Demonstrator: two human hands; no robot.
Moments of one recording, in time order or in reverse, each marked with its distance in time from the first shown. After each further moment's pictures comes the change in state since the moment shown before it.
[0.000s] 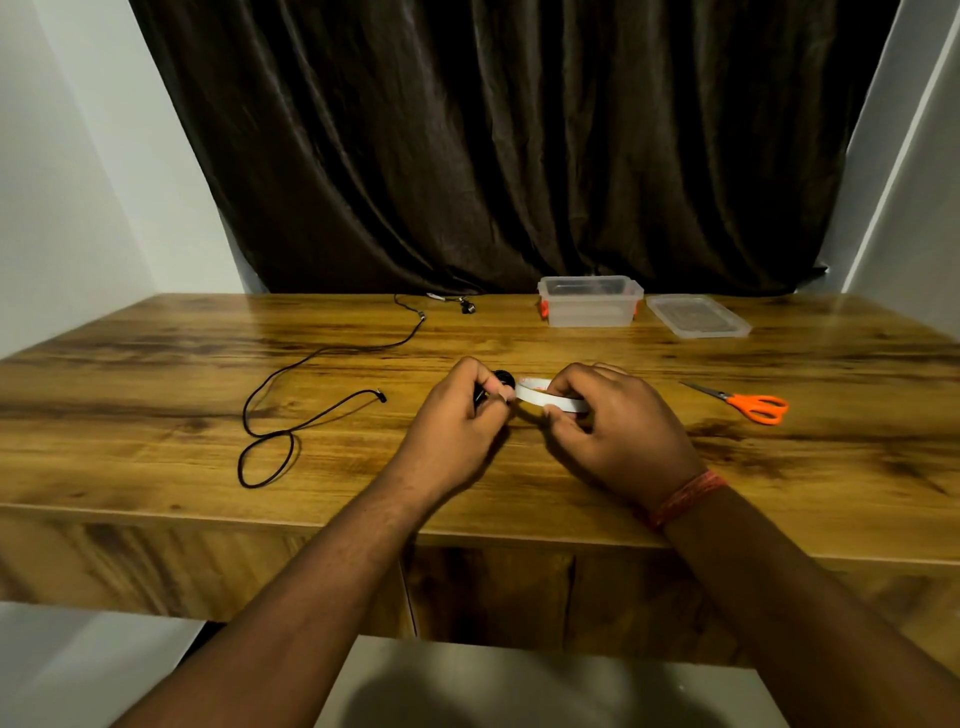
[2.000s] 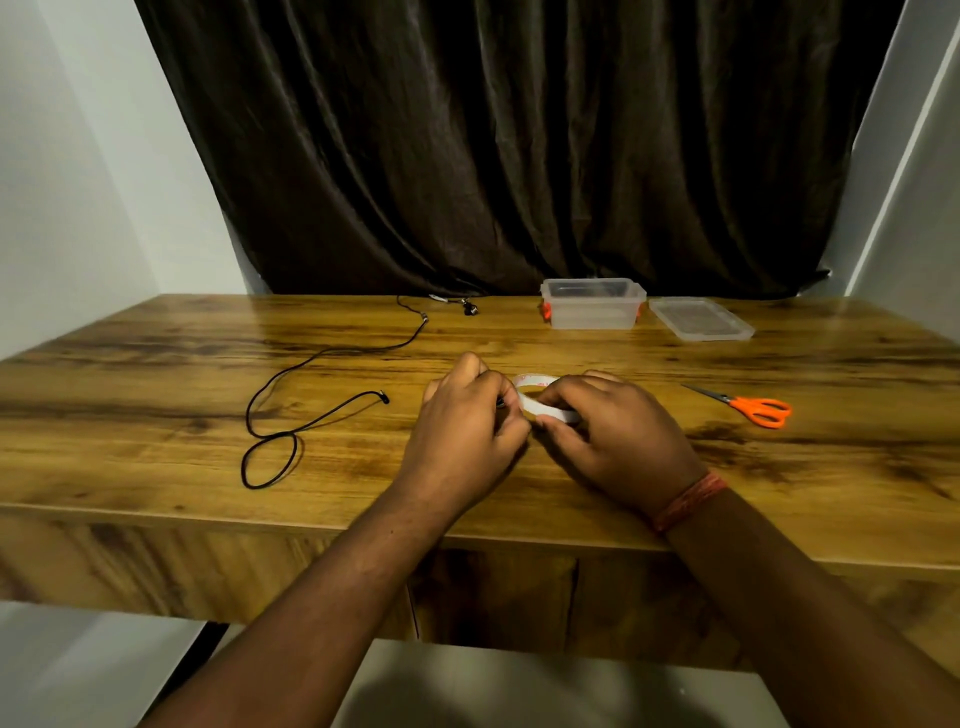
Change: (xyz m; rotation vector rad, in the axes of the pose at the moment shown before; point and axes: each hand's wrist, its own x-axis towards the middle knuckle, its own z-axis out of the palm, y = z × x) left_hand -0.004 0.001 0.008 0.557 0.108 0.223; right_hand -0.001 0.001 0.004 -0.051 -0.039 -0.101
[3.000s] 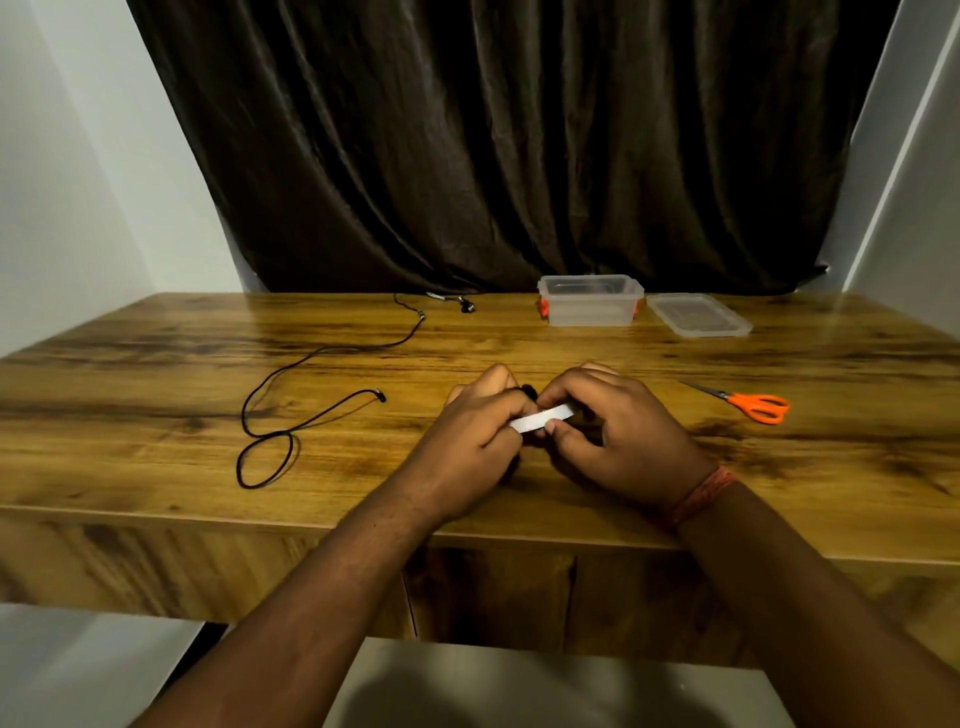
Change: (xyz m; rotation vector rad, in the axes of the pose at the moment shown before) left_hand 0.000 -0.008 -0.001 -0.387 -0.249 0.135; right_hand 0.000 0.006 -0.006 0.249 -0.020 -0.025
